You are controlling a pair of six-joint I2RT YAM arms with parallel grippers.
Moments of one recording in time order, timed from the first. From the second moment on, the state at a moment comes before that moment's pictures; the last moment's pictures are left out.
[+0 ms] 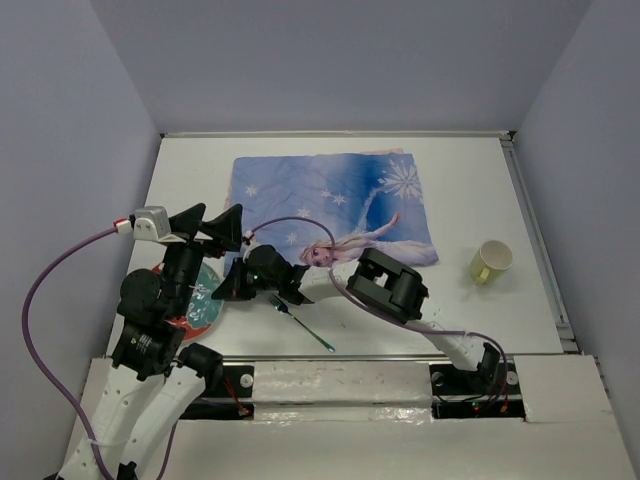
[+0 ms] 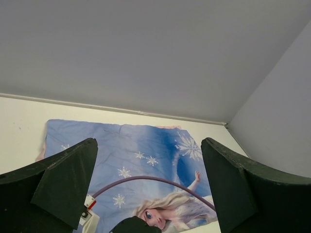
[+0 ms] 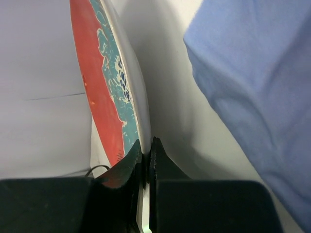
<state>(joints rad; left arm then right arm) -0.42 0.41 0.71 -0.05 -0.18 -0.36 1.12 2.48 1.66 0.48 -0.26 1.13</state>
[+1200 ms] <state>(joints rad) -0.41 0.41 0.72 -0.07 -0.31 -0.32 0.45 1.87 1.08 0.48 -0.26 0.99</state>
